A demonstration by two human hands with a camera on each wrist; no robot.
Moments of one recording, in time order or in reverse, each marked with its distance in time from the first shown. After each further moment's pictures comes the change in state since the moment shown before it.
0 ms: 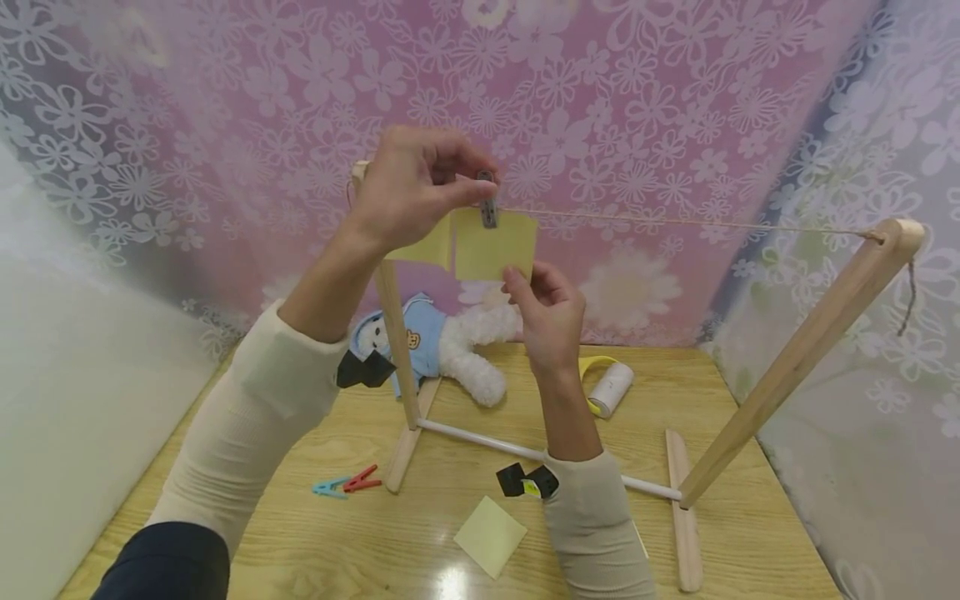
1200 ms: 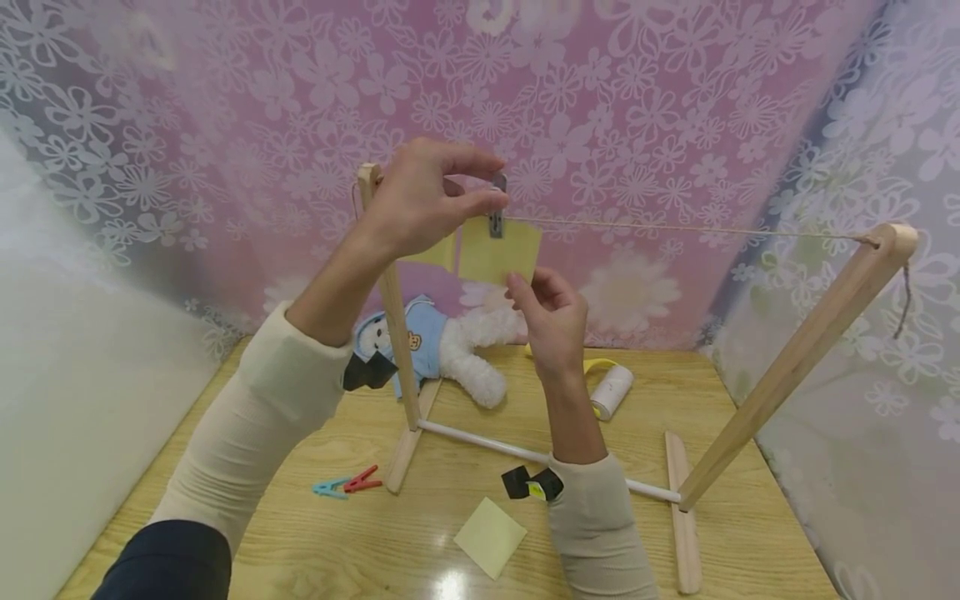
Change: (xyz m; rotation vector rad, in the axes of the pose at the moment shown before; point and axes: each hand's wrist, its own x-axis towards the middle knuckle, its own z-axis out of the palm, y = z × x) left_hand -0.002 0.009 0.001 0.125 -0.106 -0.122; right_hand -0.003 -0.002 -0.004 -0.042 -0.032 0.009
